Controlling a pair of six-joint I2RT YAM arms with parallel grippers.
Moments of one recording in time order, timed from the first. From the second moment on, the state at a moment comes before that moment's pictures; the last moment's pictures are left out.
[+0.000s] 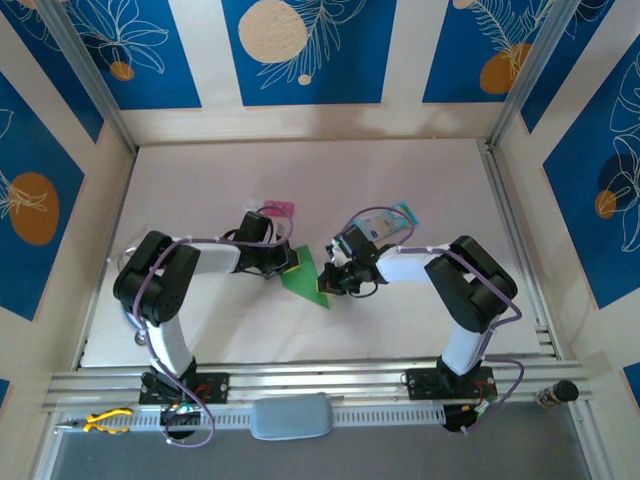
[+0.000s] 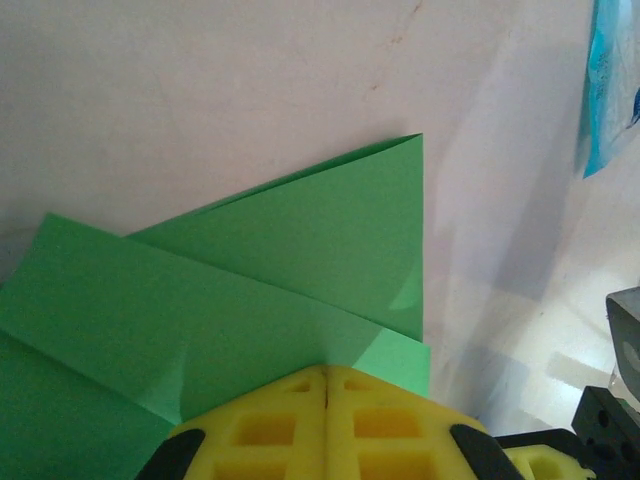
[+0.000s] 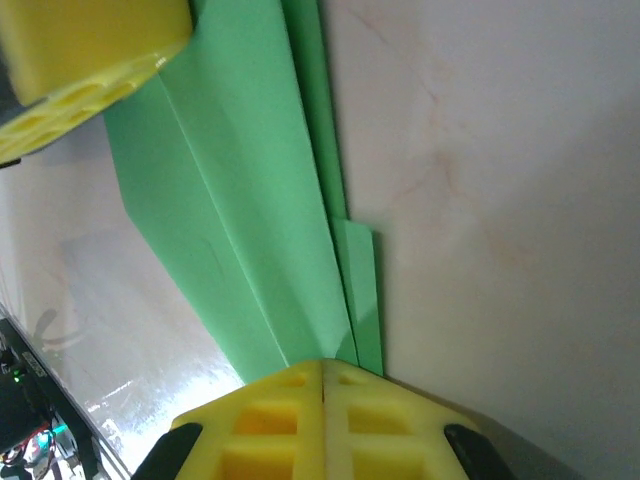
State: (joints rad) left arm -0.45 1.82 0.84 0.03 0.53 -0.80; right arm 0.67 1.75 0.83 -0.15 -0.49 0.71
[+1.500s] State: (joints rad) left arm -0.45 1.81 0.81 0.08 0.54 -0.80; right arm 0.66 1.57 0.60 -0.07 -0.62 0.69
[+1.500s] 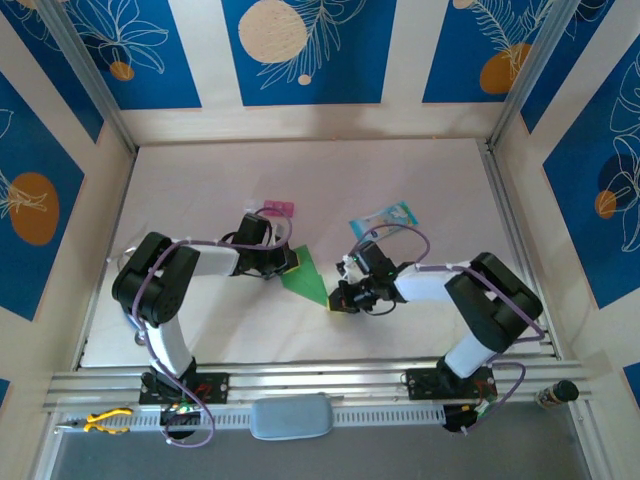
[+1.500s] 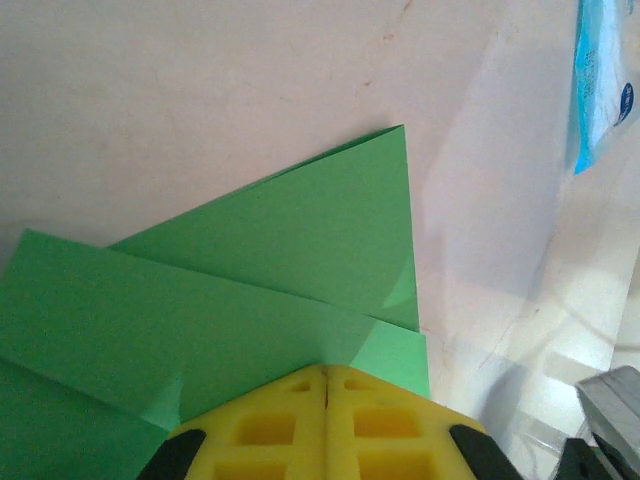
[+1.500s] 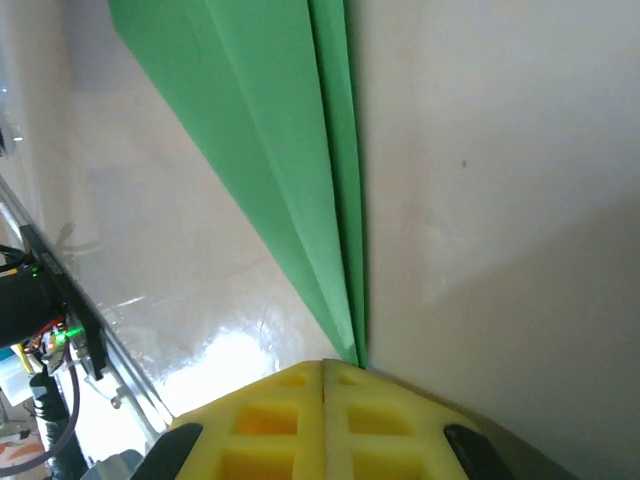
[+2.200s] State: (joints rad) left arm -0.45 1.81 0.81 0.07 0.54 -0.78; right arm 0.66 1.82 0.86 -0.10 -0.60 0.70
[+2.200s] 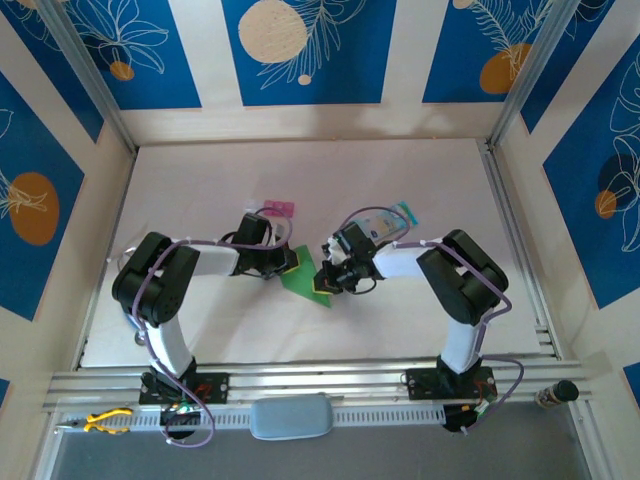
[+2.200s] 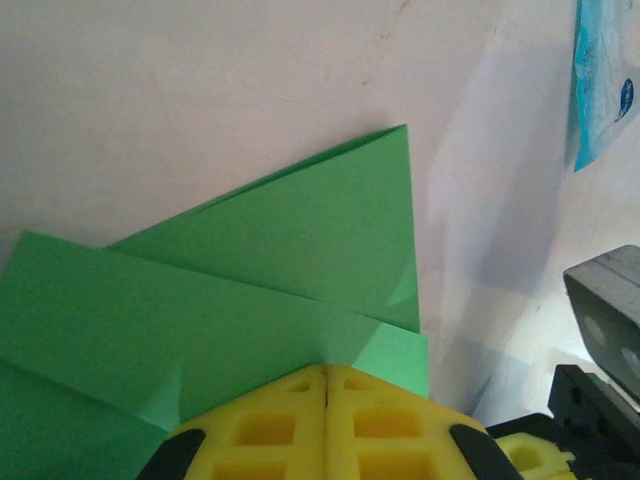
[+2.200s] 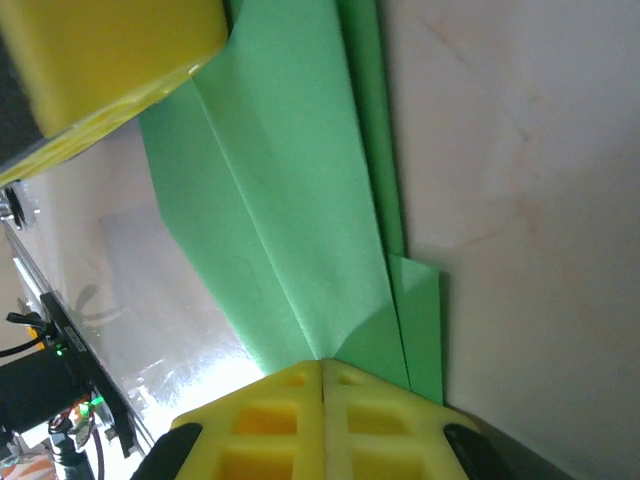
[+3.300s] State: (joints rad) left arm -0.31 1.71 0.91 -0.06 0.59 -0.69; right arm 0.65 1.81 0.82 -0.07 -0.63 0.69
